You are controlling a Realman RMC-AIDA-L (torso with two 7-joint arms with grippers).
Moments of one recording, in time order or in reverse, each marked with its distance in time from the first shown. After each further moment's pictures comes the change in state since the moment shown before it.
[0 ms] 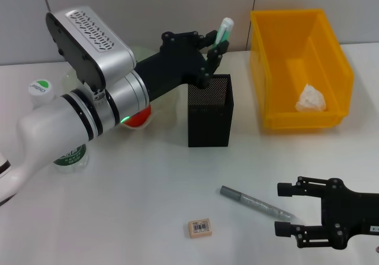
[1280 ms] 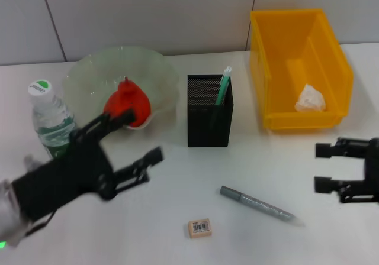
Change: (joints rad) left arm 0.427 0.032 -0.411 -0.013 0.496 0.761 -0.238; right arm 0.000 -0.027 0.117 0.323 -0.001 -0.153 0.351
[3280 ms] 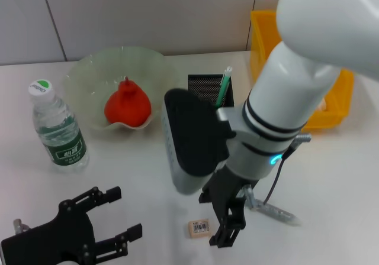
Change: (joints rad) left arm -0.004 0.059 -0.028 -0.188 0.200 -0.011 -0.008; right arm 0.570 0.085 -1.155 0.272 -0.524 0.325 0.699
